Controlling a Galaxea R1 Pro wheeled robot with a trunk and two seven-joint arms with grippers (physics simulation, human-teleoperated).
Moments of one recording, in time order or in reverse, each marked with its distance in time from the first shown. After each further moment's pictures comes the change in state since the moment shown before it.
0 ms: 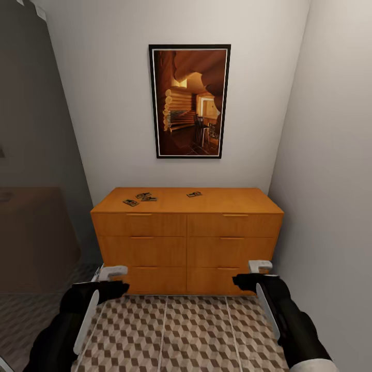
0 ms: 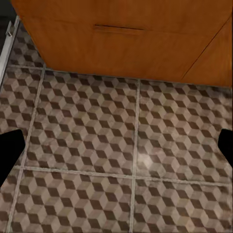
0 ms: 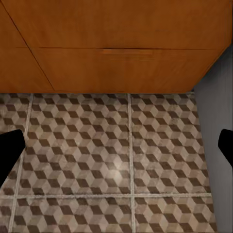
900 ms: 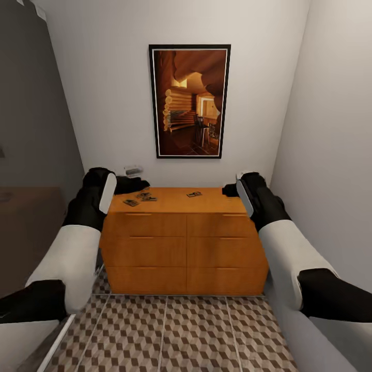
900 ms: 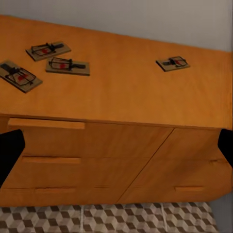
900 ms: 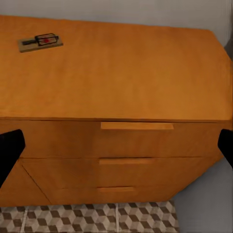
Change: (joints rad) left arm -0.842 -0.054 -0.003 0.435 0.108 0.045 0.003; right arm -0.791 0.075 0.038 0.450 -0.003 0.056 -0.141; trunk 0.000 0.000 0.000
